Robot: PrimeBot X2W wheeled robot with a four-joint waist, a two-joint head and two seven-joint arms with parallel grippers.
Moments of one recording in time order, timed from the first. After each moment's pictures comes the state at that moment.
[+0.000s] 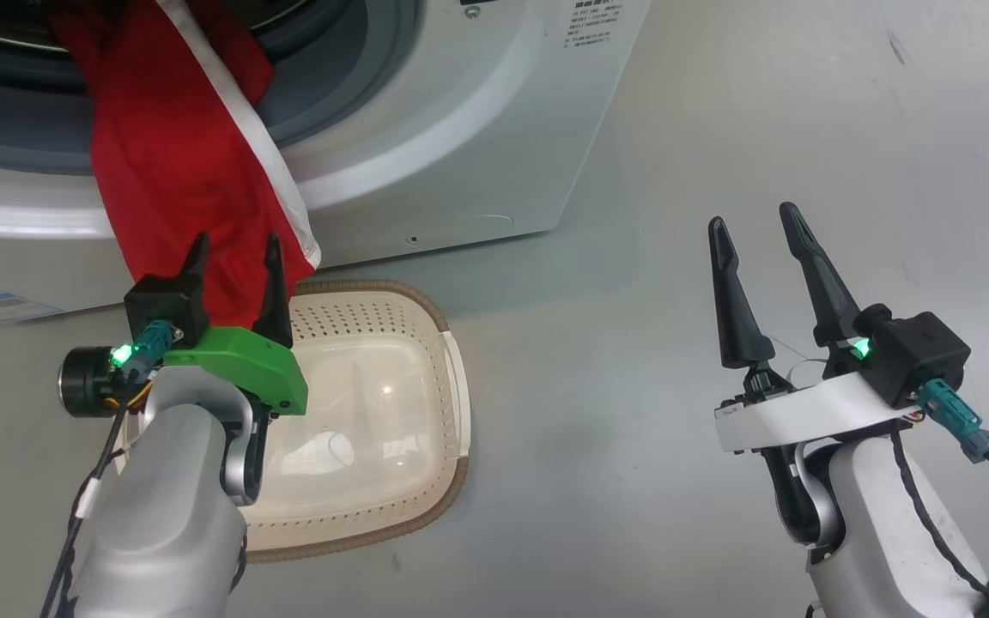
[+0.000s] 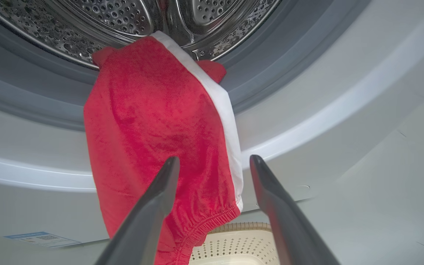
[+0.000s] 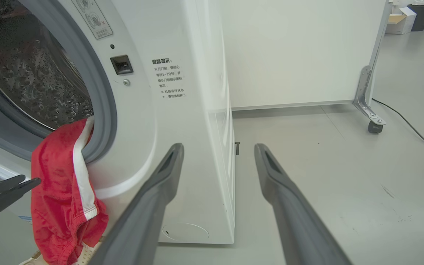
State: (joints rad) left arm -0.57 0.03 -0.25 0.69 -0.37 0.07 -0.25; right arm -0.24 -0.05 0.23 0.08 0.31 0.12 -0.26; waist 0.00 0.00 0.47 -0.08
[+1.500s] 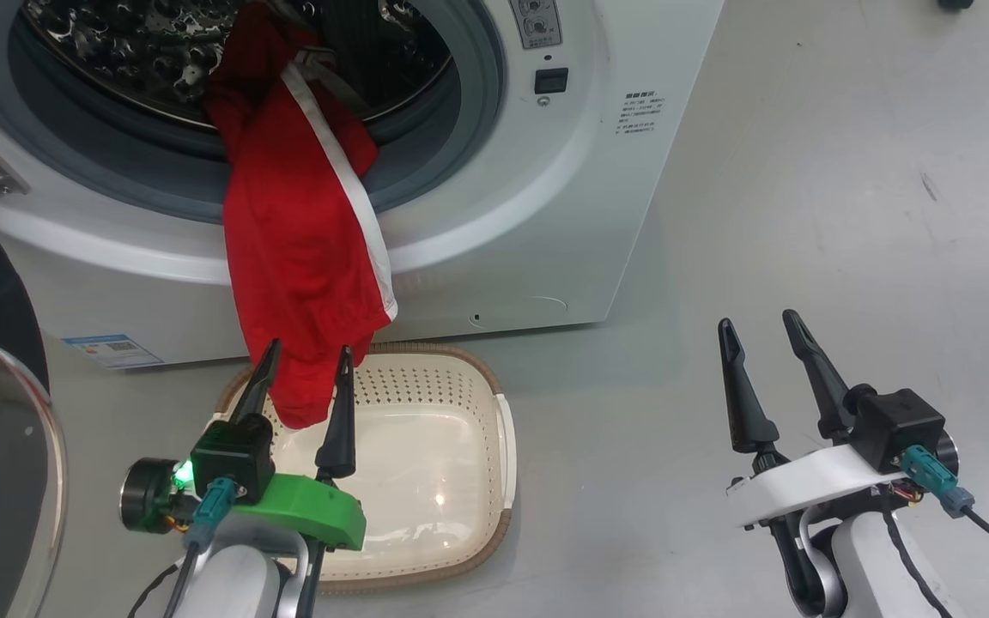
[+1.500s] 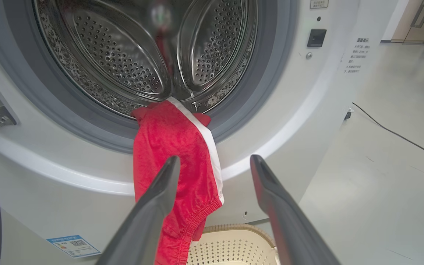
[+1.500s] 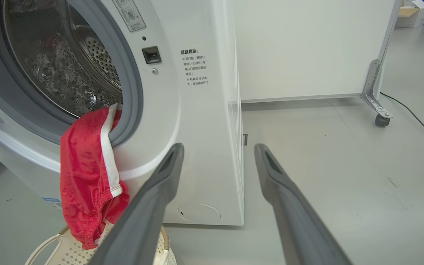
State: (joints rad) left arm -0.20 0.03 -0.33 0.27 -0.31 0.11 -0.25; right arm -0.11 -0.05 0.20 0.18 0.30 0.12 -0.26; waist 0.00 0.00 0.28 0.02
